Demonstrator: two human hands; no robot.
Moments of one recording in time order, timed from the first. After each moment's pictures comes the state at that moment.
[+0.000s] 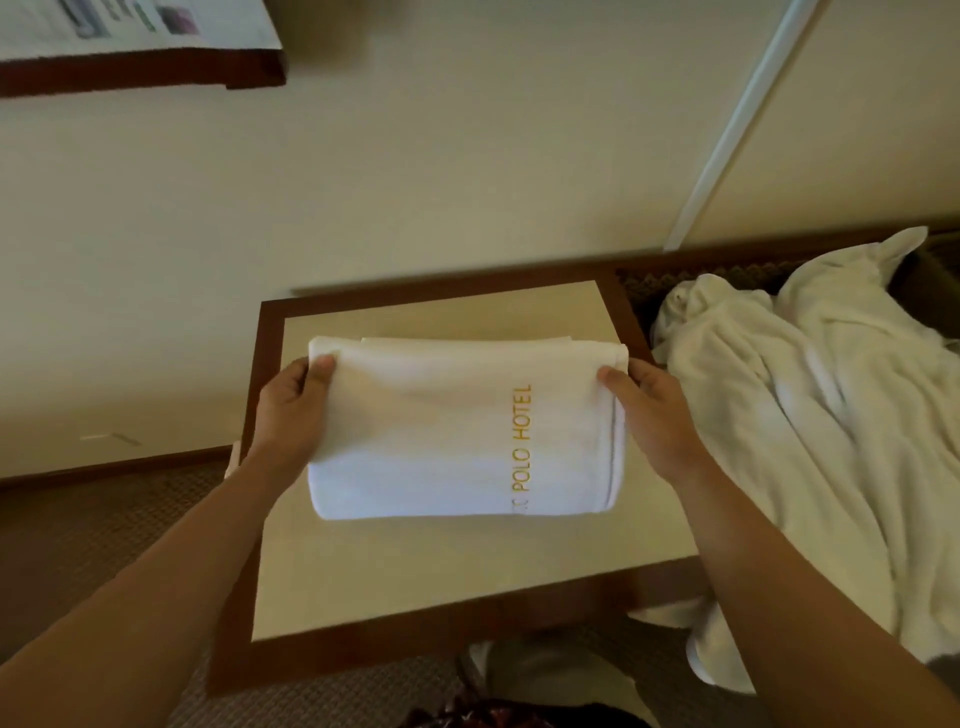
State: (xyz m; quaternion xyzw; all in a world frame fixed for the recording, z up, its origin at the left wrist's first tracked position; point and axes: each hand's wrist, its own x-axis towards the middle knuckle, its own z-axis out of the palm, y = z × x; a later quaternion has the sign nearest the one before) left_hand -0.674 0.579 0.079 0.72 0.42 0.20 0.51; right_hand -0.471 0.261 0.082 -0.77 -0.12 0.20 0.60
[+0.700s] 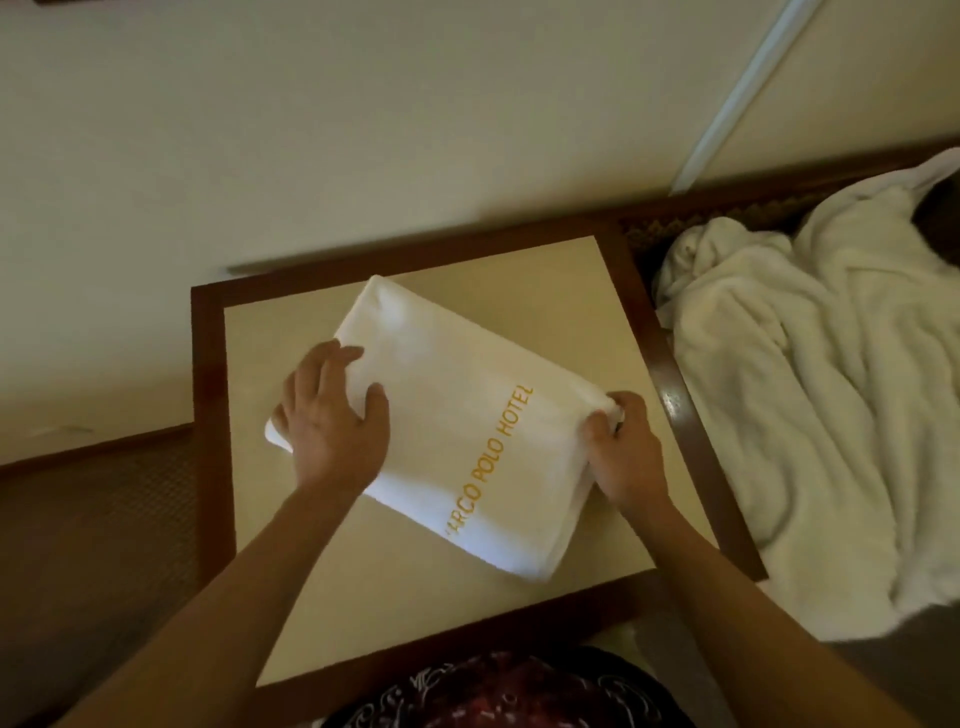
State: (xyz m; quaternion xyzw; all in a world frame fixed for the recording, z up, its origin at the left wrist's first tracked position) left_hand -0.612 0.548 0.040 0.88 0.37 0.15 0.25; right_hand -0.488 0.286 0.024 -0.89 0.04 0.24 0.39
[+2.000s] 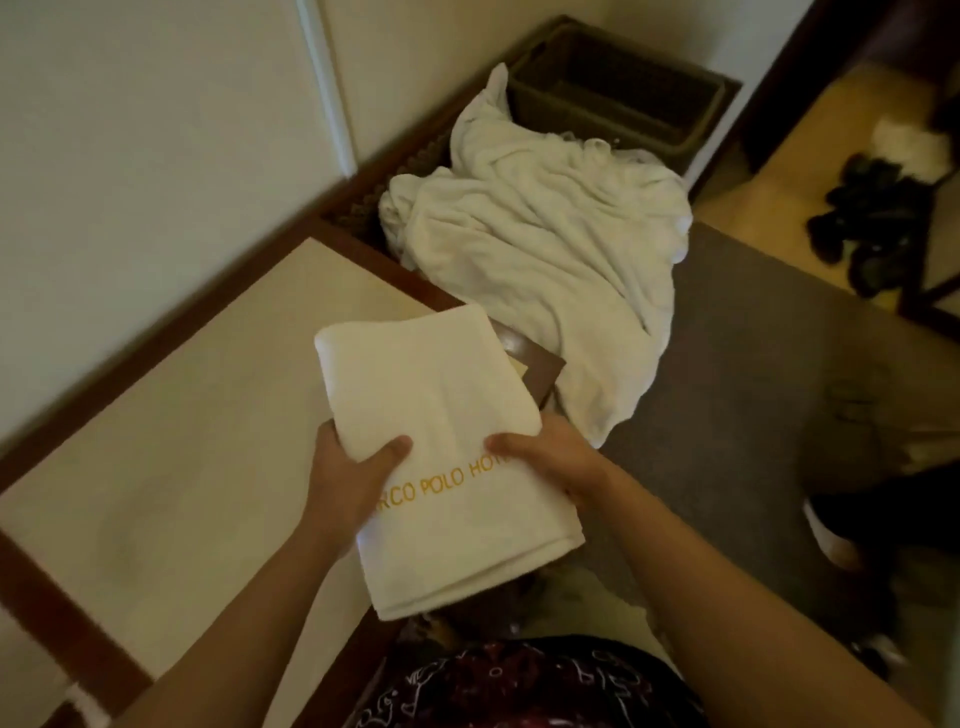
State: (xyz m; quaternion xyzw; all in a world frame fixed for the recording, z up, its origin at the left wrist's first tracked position) left_hand -0.650 0.440 0.043 0.75 0.21 -0.13 0.61; right_hand -0.670 0.183 0.057 -0.69 0.23 0.25 0.64
